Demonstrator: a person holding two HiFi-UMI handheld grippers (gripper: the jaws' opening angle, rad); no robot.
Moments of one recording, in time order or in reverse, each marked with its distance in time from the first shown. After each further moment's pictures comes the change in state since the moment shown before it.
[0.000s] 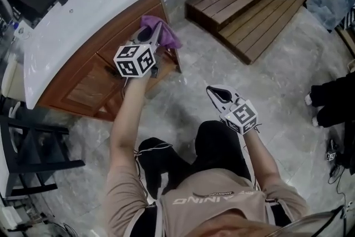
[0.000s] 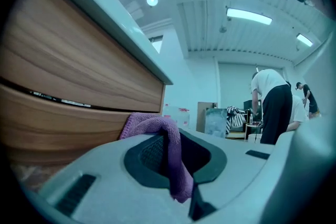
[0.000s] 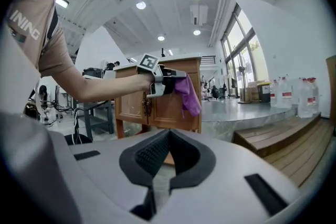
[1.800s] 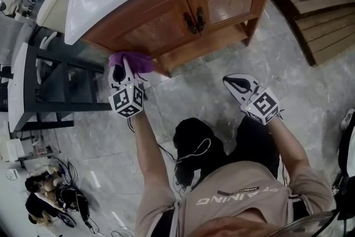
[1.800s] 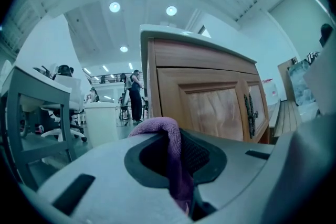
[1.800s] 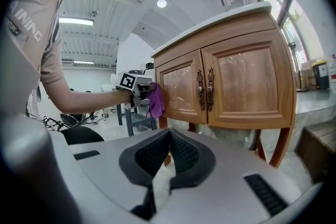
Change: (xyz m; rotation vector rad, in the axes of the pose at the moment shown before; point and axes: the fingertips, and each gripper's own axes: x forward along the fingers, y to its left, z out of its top) left arm -0.459 0.199 -0.078 0.212 0.049 0.993; right arm 0.150 0.180 -0.028 -0.034 0.046 0.515
